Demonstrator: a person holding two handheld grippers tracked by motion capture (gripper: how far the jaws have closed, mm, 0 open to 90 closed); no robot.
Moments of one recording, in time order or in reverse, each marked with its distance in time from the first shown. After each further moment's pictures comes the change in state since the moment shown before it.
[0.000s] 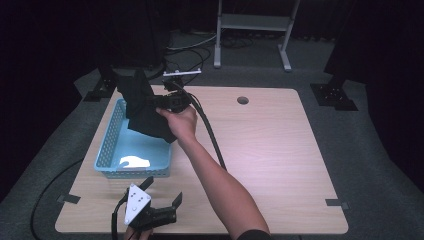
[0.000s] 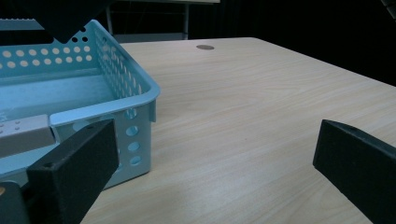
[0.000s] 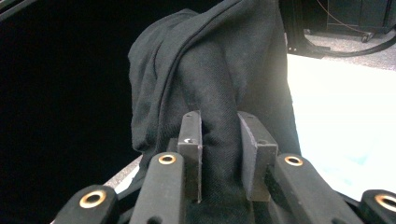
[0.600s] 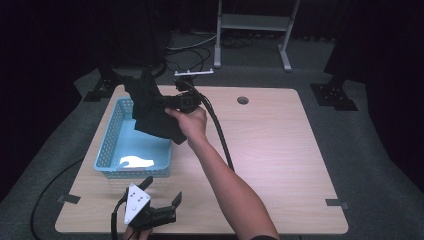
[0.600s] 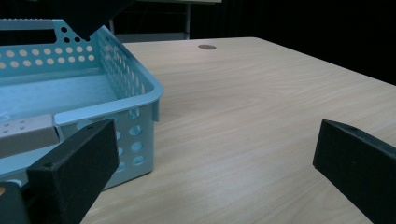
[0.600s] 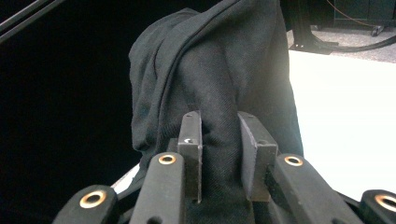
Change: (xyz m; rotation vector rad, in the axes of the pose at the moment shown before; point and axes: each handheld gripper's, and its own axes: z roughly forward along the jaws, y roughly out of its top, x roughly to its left) left arm 0.001 0.000 0.000 0.001 0.006 -0.003; right arm -0.011 -0.002 -0.026 0.001 0.038 0.033
